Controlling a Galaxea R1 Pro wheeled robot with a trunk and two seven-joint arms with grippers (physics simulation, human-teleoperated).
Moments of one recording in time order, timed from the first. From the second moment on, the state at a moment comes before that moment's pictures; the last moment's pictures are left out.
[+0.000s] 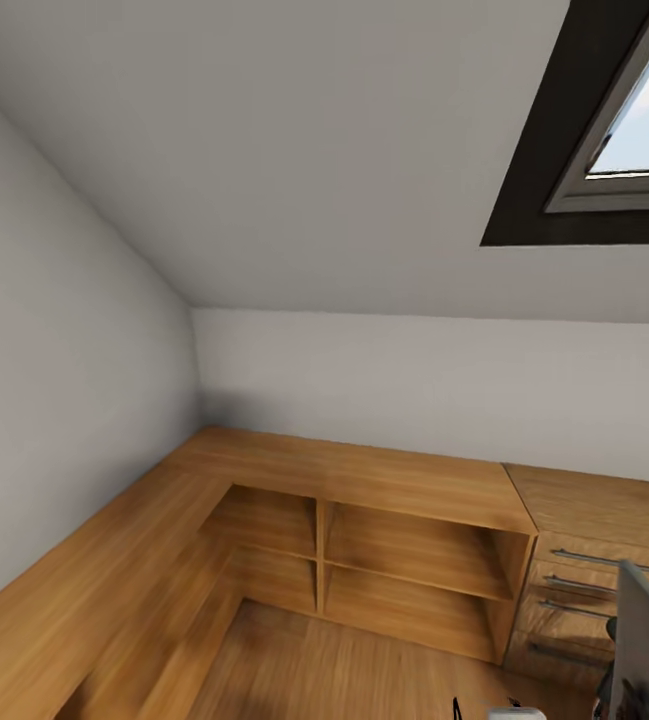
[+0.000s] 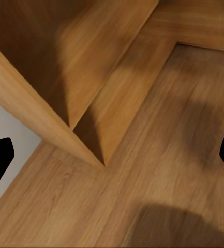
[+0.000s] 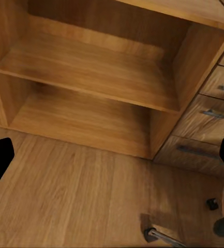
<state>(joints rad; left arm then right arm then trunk) -0.09 -0.04 -0.78 -0.06 0.67 -0.72 0.52 -0.28 -0.03 0.17 -0.13 0.00 -0.68 -0.28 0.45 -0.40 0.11</state>
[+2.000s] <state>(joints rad) -0.09 0.01 -0.77 -0.09 0.78 -0.73 0.44 -0.28 0.01 0.17 -0.10 0.00 -0.66 -0.20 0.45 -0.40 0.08</state>
